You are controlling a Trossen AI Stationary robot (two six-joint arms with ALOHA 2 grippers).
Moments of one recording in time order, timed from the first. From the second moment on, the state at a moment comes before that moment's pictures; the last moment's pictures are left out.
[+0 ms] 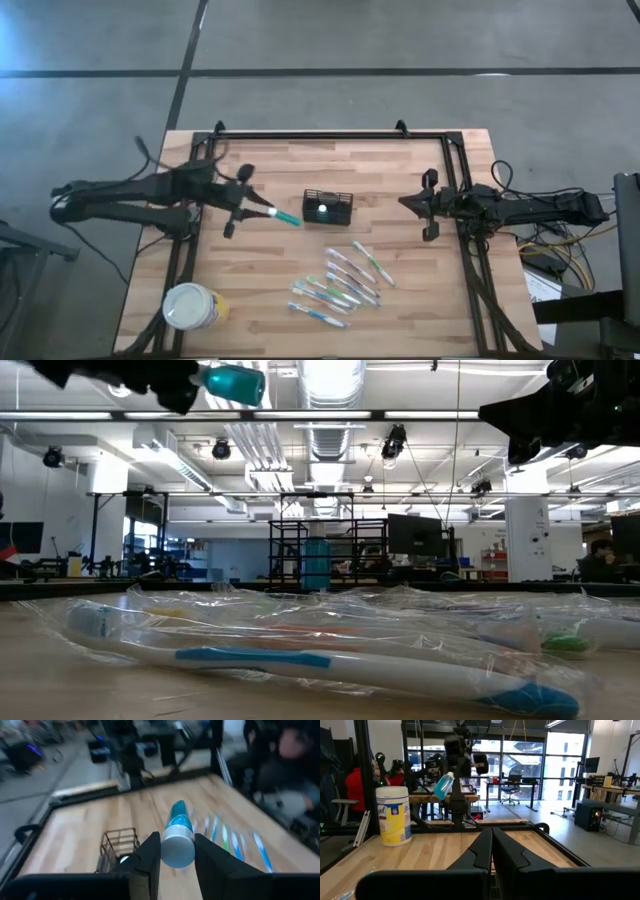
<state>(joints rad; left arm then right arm) 0.11 0.69 0.62 -0.13 0.27 0.18 -0.02 0.41 0.07 0.48 0.08 0.00</state>
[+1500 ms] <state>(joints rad) 0.11 1.33 1.58 -0.89 -0.11 0.12 -0.02 0.41 0.07 0.50 0.08 0.02</state>
